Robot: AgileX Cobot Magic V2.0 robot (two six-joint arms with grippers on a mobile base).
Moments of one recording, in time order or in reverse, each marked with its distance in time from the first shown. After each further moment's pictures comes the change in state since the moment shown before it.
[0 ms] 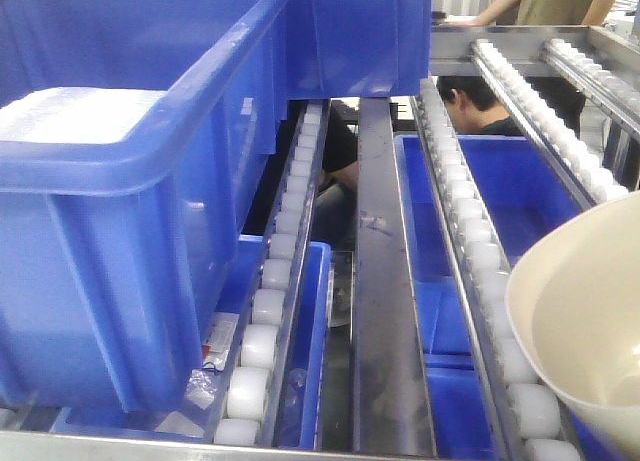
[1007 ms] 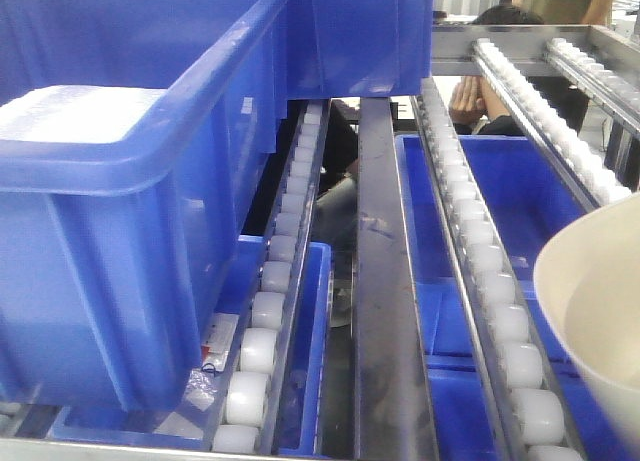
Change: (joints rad) left arm 0.000 0.000 0.000 0.000 0.000 0.000; right arm 0.000 0.577 -0.013 0.007 -0.134 0.147
